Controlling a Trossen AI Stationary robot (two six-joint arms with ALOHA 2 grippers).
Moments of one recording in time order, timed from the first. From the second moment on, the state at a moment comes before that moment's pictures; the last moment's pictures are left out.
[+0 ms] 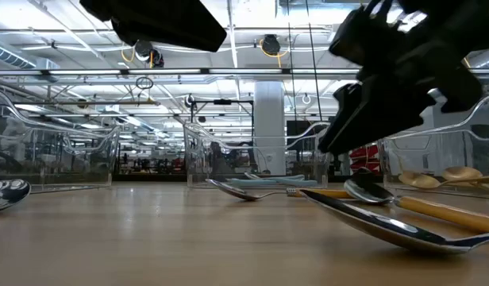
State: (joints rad) left arm -0.65 1.78 1.09 0.00 -0.82 -0.40; right arm 0.40 1.56 0.67 0.09 0.34 0.24
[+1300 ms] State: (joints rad) left arm -0.62 1.78 1.10 -0.07 -0.92 -0.53; right arm 0.28 1.71 0.79 0.11 0.19 0.20
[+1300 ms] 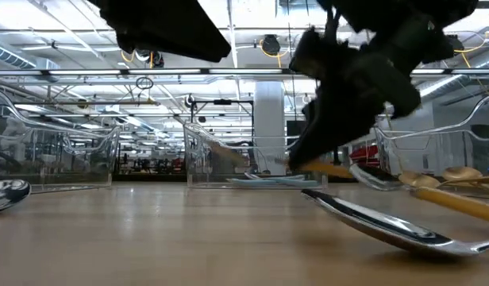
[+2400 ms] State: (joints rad) left arm -0.67 1.78 1.10 0.39 -0.99 -0.22; right arm 0.55 1.48 0.79 0.71 0.60 -0.10
